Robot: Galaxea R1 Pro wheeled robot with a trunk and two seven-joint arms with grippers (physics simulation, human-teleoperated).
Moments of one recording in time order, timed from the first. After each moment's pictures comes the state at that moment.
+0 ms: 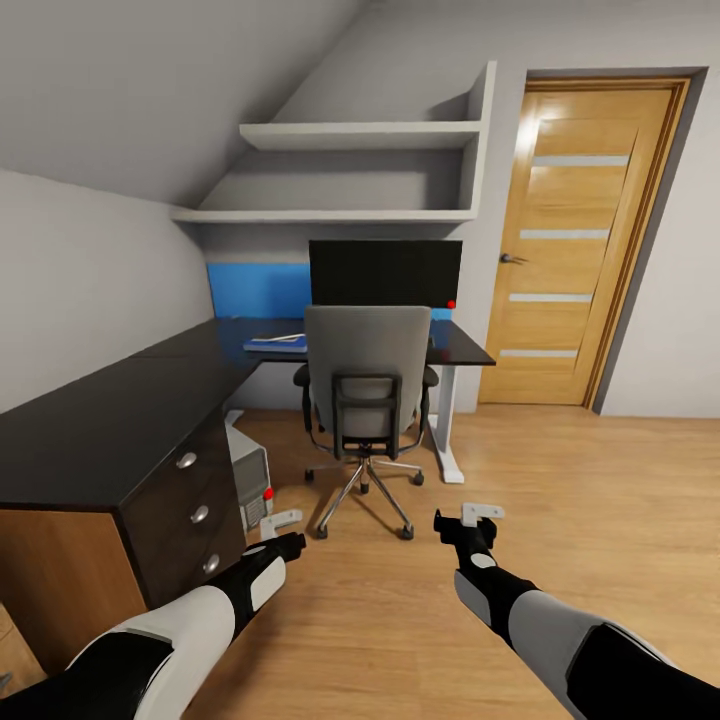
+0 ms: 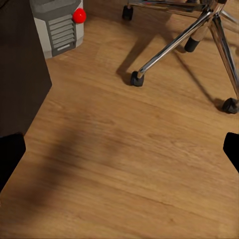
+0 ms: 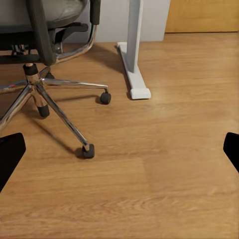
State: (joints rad) left arm -0.84 -0.13 -0.14 -0.10 0.38 -0.01 0.24; right arm -0.84 0.05 0.79 -0.10 -0.77 -0.33 -0.28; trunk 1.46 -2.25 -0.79
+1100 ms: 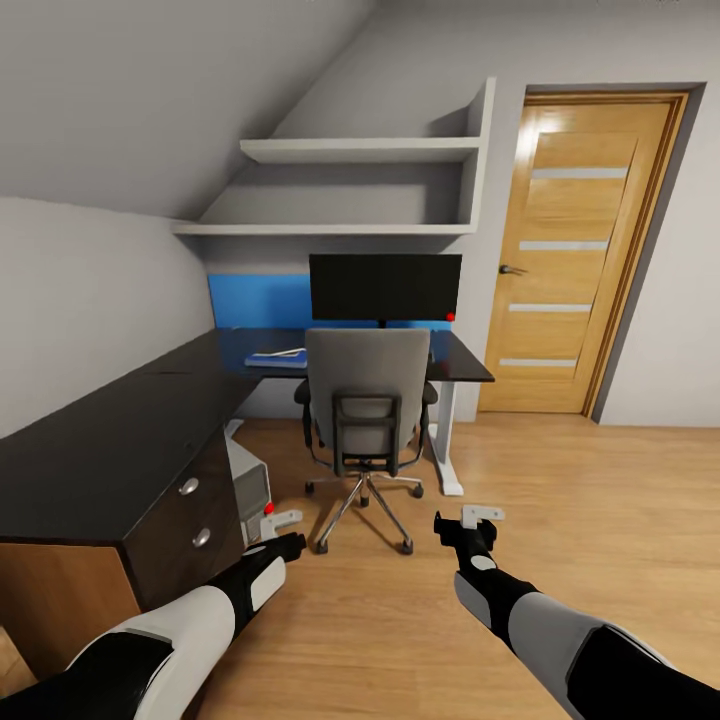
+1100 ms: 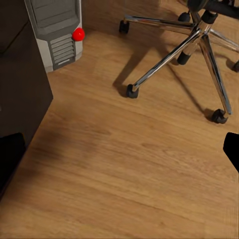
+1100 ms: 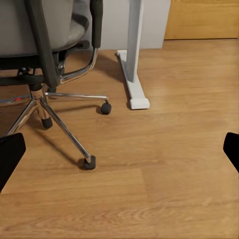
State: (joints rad) left arm -0.84 -0.13 -0.14 -0.10 0.38 0.00 0.24; right arm -0.83 0.05 0.79 -0.10 -0.77 -0.33 -0.28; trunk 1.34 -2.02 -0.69
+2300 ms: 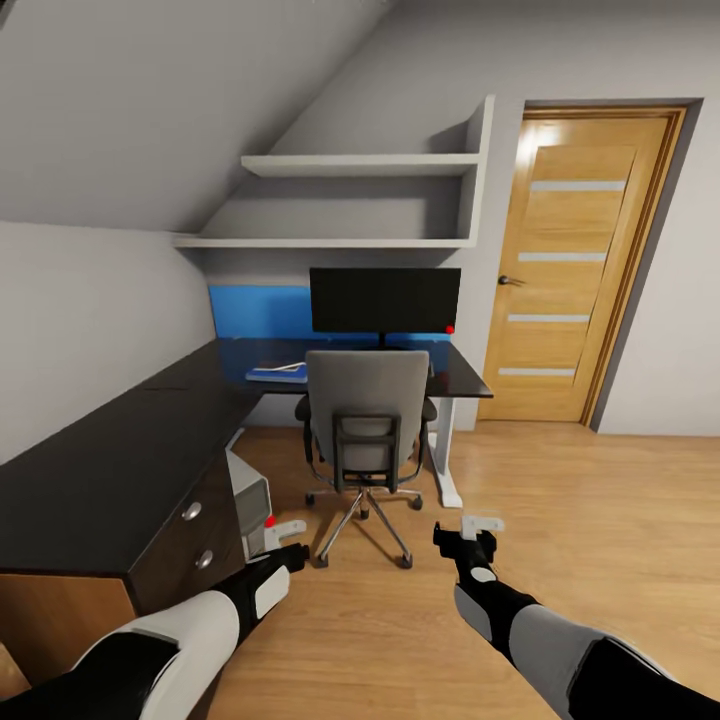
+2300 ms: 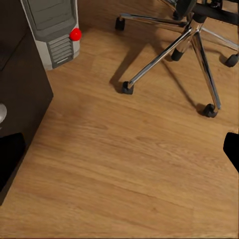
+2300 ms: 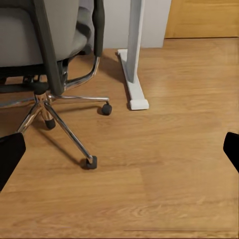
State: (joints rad) left arm -0.84 -0.15 -0.14 -0.05 0.38 -0.01 0.24; right arm -0.80 0.05 0.79 -0.10 -0.77 -0.33 -0.28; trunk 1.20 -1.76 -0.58
